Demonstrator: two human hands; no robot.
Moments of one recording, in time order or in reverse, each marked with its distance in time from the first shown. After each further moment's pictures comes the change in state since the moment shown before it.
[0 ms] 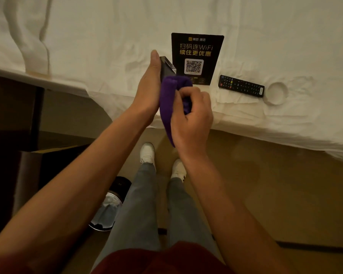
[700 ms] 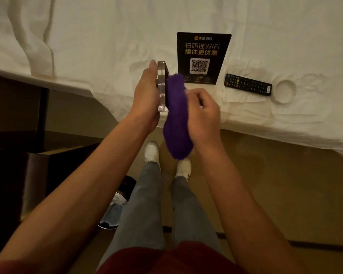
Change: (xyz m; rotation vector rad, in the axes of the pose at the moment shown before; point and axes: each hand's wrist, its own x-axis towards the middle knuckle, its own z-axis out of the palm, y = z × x) left_hand 0.010 -0.015 -0.013 -0.275 0.038 -0.181; right_hand 0.018 0.003 -0.007 0.261 -0.262 0.328
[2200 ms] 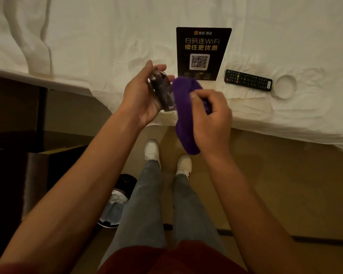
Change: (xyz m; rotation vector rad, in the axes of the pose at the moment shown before) left_hand 0.008 0.003 -0.017 -0.219 -0.113 -0.133; right_hand -0.016 0.004 -0.014 -0.208 0.129 -0.168
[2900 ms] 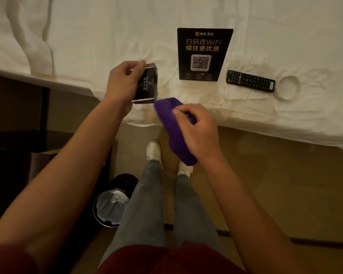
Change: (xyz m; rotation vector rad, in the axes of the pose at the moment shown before) left_hand 0.037 0.023 -0.037 0.538 0.211 0.259; right_hand -0.001 0.024 0.012 -0.031 -0.267 0.039
